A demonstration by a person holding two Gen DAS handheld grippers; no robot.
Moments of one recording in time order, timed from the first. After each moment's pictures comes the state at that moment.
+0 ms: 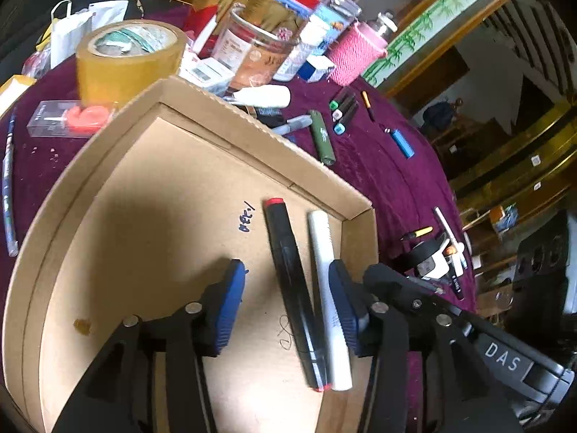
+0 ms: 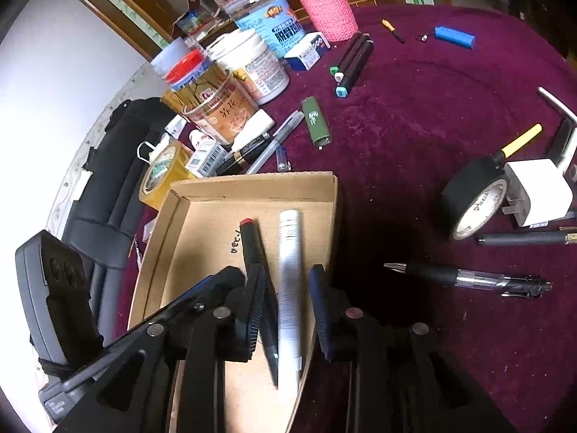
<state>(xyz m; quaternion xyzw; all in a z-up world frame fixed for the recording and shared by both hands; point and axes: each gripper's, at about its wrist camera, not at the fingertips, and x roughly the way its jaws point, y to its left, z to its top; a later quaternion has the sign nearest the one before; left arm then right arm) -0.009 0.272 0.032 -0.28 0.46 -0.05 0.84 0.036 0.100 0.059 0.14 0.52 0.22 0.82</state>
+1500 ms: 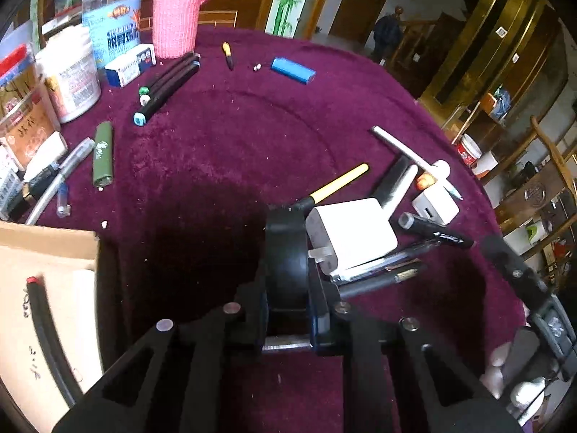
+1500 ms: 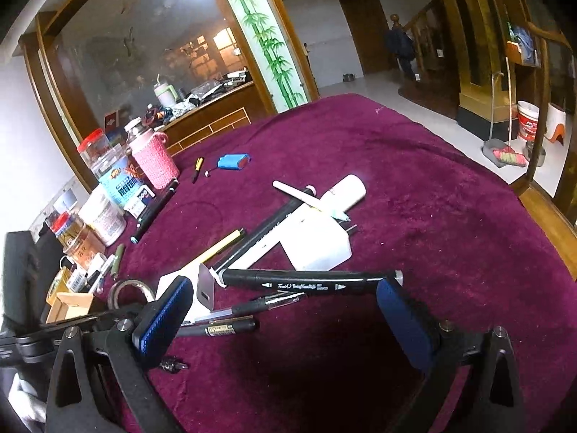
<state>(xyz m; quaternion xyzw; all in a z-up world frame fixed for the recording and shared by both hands) 0.072 0.066 0.032 -0.07 0.48 -0.14 0.86 0.019 -0.164 0.049 0.16 0.35 0.02 0.92</state>
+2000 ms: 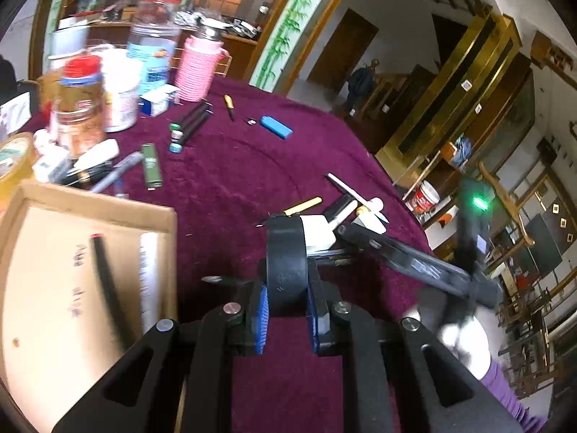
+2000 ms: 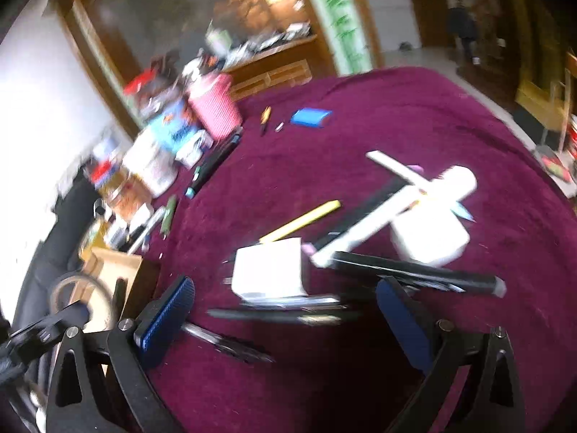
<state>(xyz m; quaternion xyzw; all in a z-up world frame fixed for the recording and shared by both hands) -0.020 0.137 0.099 -0.15 0.40 -0.18 0.88 0.065 -0.081 0.061 0.10 0.44 0.13 0.89</state>
